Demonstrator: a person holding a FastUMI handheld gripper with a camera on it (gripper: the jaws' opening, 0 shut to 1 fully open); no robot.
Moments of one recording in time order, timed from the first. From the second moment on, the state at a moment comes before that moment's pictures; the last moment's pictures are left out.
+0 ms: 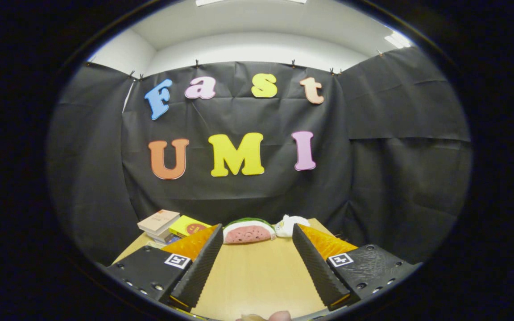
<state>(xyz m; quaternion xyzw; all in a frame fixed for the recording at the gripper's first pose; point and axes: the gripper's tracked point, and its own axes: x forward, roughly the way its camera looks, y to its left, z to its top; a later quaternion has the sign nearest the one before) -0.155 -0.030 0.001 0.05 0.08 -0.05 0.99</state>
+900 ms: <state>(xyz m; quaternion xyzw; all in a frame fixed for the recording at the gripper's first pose) -0.150 -0.036 -0.006 0.06 0.08 -0.04 0.99</state>
